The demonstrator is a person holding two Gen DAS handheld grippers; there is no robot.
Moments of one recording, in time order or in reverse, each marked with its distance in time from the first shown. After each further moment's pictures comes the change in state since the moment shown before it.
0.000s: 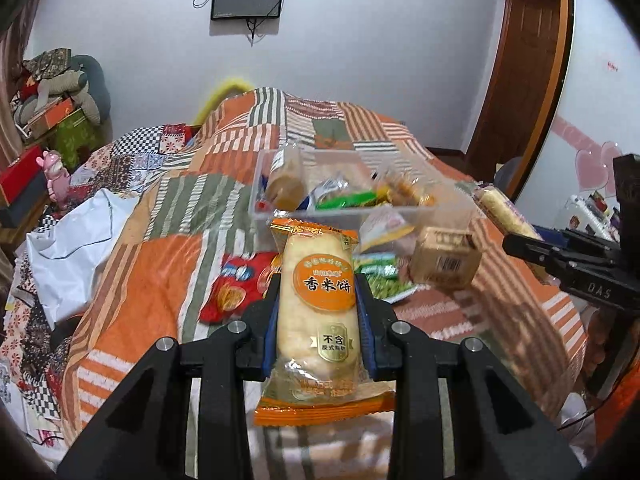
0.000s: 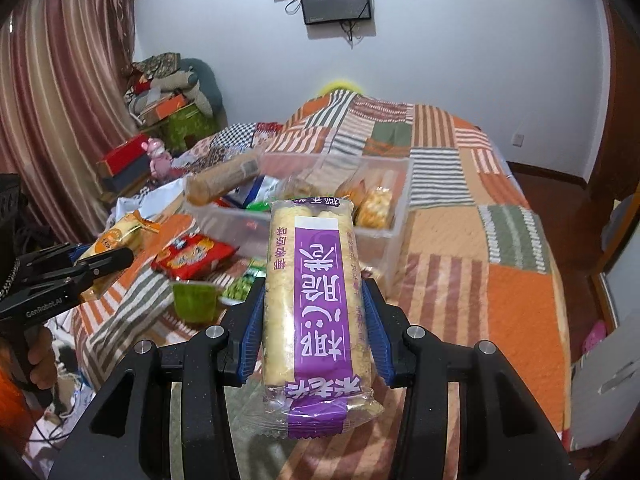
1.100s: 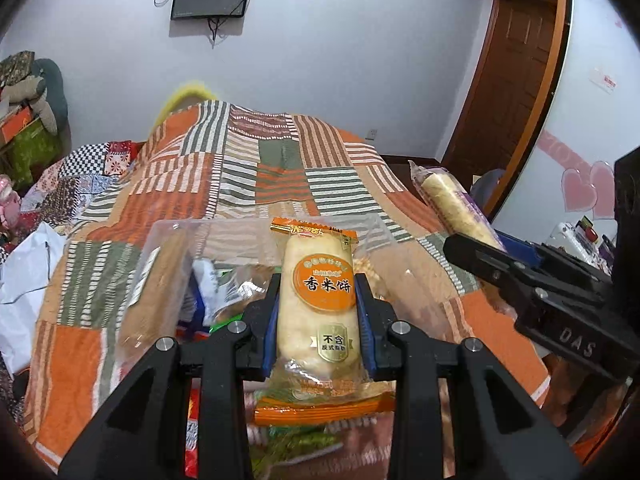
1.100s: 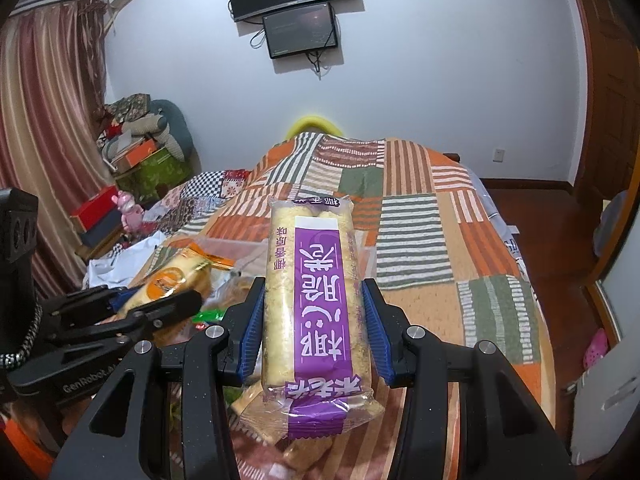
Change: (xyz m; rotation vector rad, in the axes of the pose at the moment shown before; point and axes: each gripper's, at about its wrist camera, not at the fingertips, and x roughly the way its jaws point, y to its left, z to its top) left arm 0.102 -0.064 0.099 -0.002 0.002 -0.107; right arm 0.030 -0.038 0.069 0.071 -0.103 -0.057
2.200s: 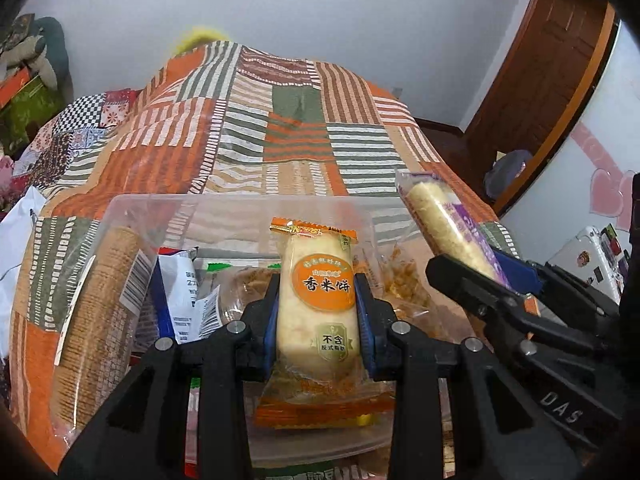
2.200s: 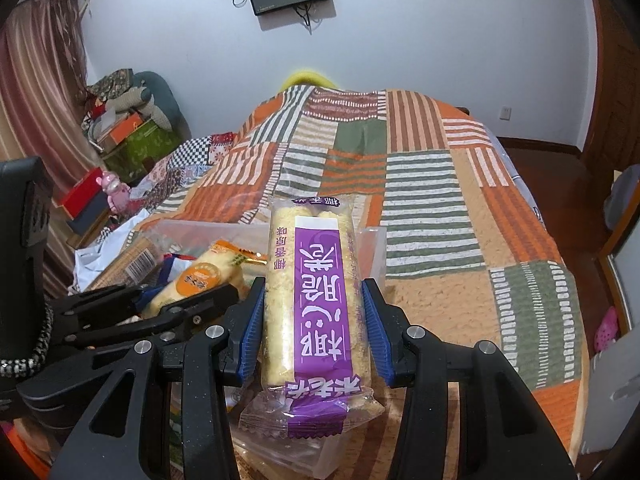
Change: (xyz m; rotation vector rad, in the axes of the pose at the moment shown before) left arm 0.091 0.019 0.021 -0.087 0.183 0.044; right arm 0.069 -0.013 0.006 0.035 0.178 0.012
